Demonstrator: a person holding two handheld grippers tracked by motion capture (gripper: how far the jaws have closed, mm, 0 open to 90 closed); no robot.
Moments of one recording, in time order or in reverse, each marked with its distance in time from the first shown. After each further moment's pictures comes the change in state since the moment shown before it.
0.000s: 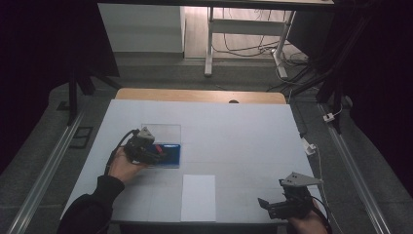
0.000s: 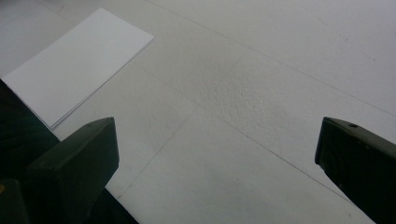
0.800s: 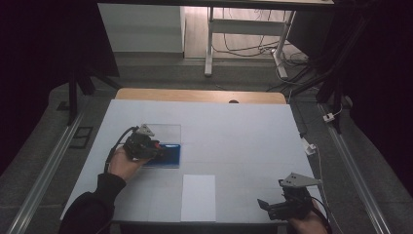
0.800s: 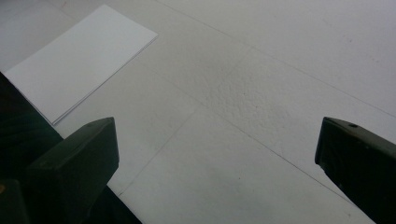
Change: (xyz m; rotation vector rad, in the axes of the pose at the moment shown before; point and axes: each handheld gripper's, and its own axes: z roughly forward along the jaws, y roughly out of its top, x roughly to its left) left arm 0.000 0.008 -0.009 -0.016 -0.026 -0.025; right arm 0.002 0.000 0.000 0.001 0.006 -0.014
